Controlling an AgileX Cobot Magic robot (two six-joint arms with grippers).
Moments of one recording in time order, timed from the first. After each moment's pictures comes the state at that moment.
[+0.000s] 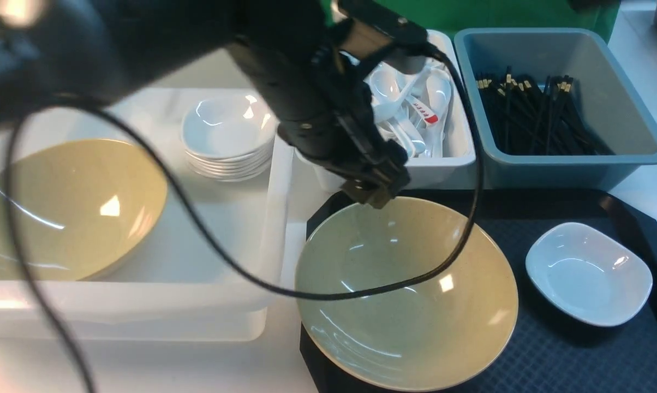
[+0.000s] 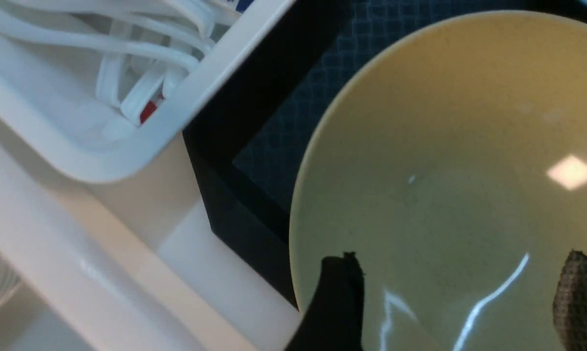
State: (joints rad) right arm 0.38 1.25 -1.66 0.15 1.26 -0.33; left arm -0.69 1.78 -1.67 -0.06 1.11 0.18
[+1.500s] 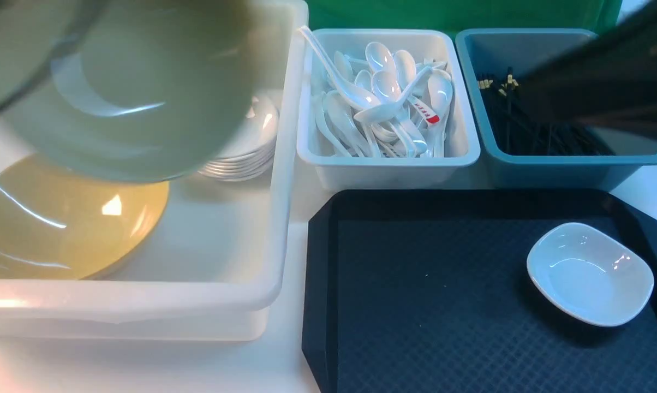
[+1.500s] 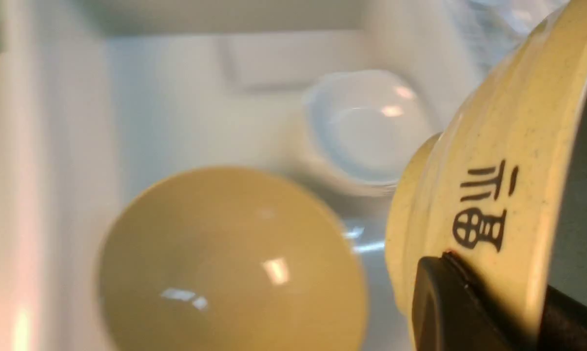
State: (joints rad) right arm 0.52 1.08 -1.37 0.43 0.99 -0.59; left arm 0.18 1.25 -1.58 -0.20 1.23 0.09
